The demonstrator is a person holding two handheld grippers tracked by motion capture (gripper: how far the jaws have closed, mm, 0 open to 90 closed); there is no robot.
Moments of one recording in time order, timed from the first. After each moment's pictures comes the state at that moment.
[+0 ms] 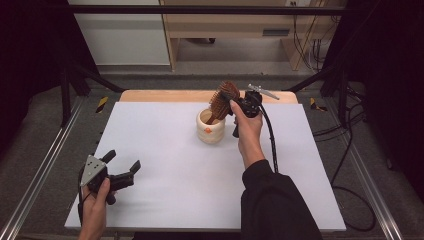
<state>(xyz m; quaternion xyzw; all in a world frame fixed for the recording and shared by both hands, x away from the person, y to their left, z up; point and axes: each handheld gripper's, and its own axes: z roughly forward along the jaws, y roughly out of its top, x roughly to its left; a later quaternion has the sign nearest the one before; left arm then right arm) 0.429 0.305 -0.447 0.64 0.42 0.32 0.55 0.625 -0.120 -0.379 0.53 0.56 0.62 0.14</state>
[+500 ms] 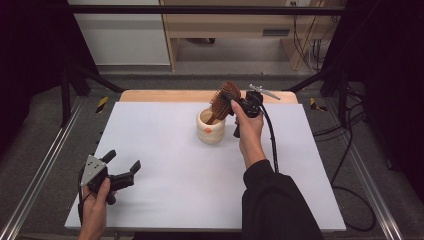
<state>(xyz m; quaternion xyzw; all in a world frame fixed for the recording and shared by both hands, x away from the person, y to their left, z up) 0.429 0.304 -0.448 0.64 0.42 0.32 0.55 0.626 -0.123 -0.380 0.53 0.56 0.62 0.13</state>
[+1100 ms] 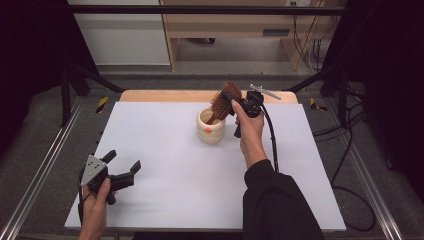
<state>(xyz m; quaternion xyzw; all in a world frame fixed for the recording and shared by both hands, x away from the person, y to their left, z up) 0.429 0.304 -0.448 0.65 0.42 0.32 0.55 0.627 -0.125 -0.381 0.53 0.56 0.62 0.13</state>
